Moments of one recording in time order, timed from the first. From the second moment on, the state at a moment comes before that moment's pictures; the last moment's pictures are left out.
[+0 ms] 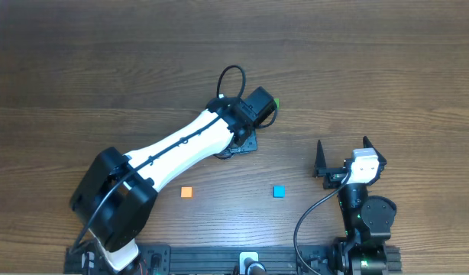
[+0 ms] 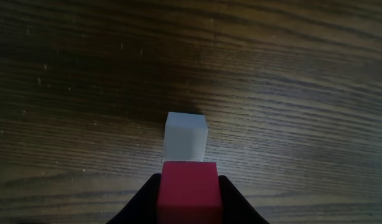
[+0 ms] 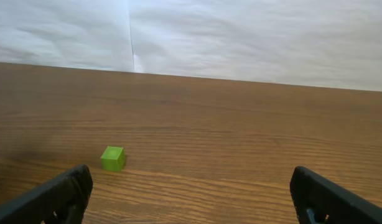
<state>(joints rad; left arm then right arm) -0.80 1.88 1.36 -0.93 -0.11 -0.91 0.00 0.01 0.01 -0.07 -0.07 -0.05</state>
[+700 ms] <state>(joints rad) -0.79 1.91 1.36 -0.92 -0.11 -0.91 0.00 0.01 0.01 -0.07 -0.07 -0.05</state>
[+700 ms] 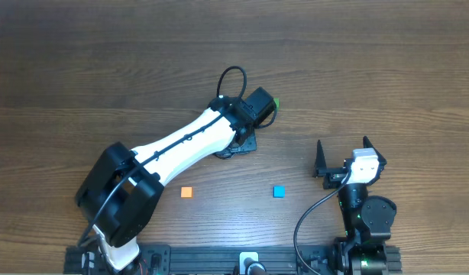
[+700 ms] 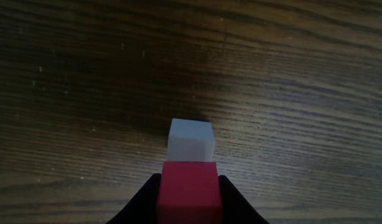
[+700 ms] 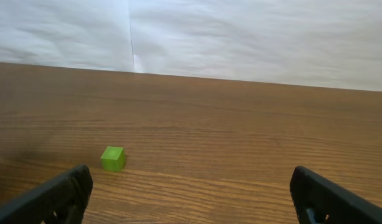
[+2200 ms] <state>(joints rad) -0.77 1.94 1.36 -0.89 -0.11 -0.91 0.00 0.01 0.01 -0.07 -0.07 -0.05</state>
